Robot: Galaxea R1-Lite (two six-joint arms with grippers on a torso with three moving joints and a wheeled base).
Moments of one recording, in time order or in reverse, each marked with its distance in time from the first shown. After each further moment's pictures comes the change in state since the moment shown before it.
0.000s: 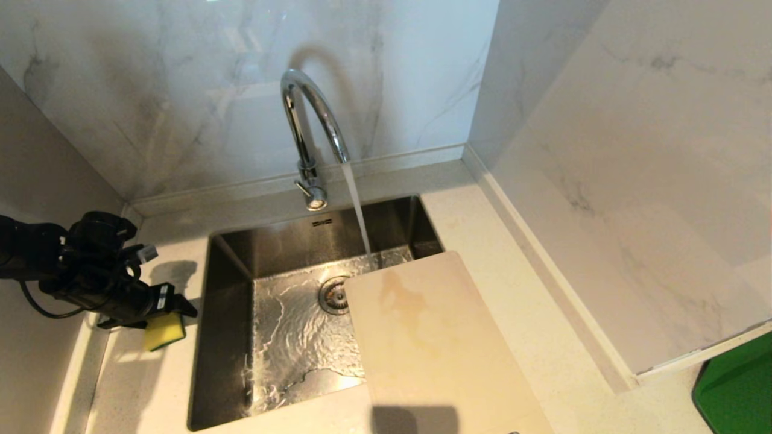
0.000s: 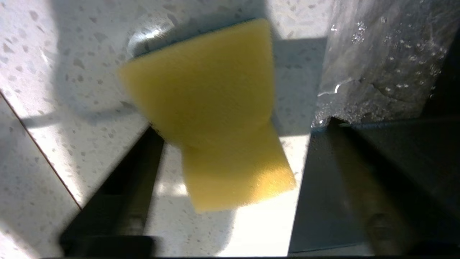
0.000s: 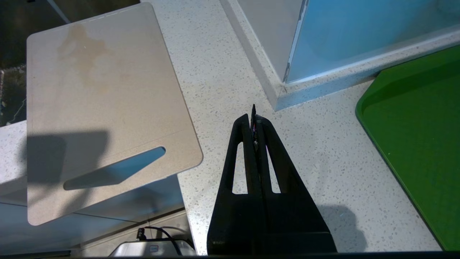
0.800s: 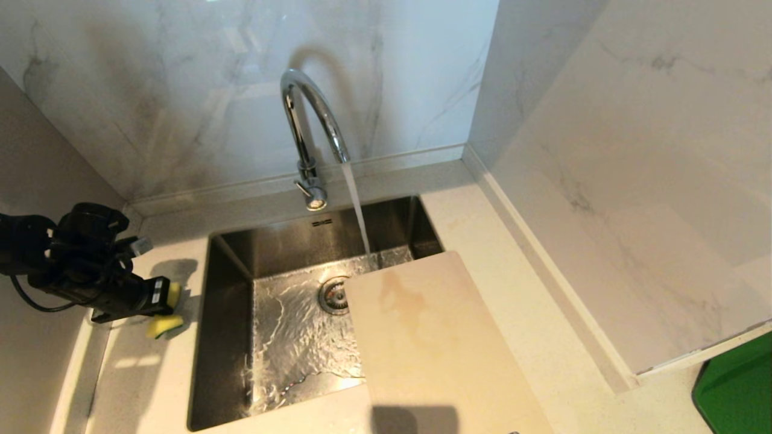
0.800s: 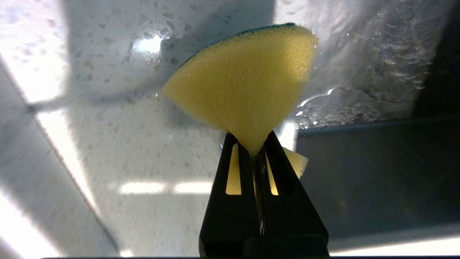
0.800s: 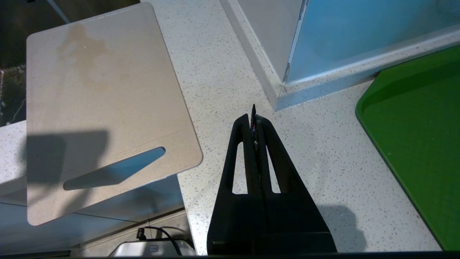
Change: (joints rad) left arm -0.001 -0.056 0.000 0.027 -0.006 0.003; right arm 0.000 0.000 0.000 0.000 0.000 0.000
